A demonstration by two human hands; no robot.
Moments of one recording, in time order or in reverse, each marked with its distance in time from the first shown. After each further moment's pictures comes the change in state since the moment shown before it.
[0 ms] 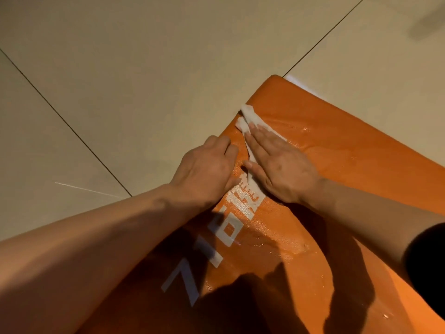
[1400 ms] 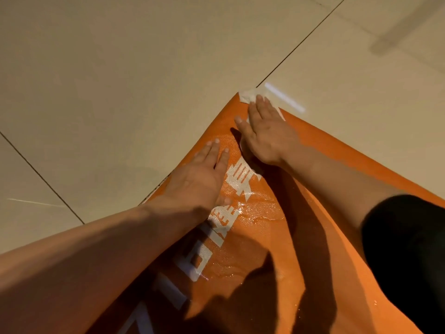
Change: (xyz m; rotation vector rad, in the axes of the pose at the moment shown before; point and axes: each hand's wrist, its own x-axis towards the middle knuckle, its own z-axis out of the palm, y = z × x) left_hand 0.056 0.027 0.005 0.007 -0.331 -0.078; right_hand 0.056 0.064 -0.029 0.145 -0.089 0.384
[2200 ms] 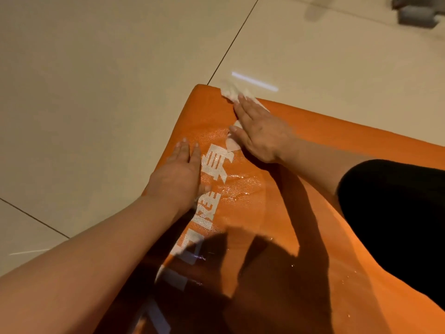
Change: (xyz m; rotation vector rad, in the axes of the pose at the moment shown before) left_hand -0.010 0.004 -0.004 0.038 0.031 0.010; right_hand -0.056 0.044 0.014 -0.038 0.108 0.003
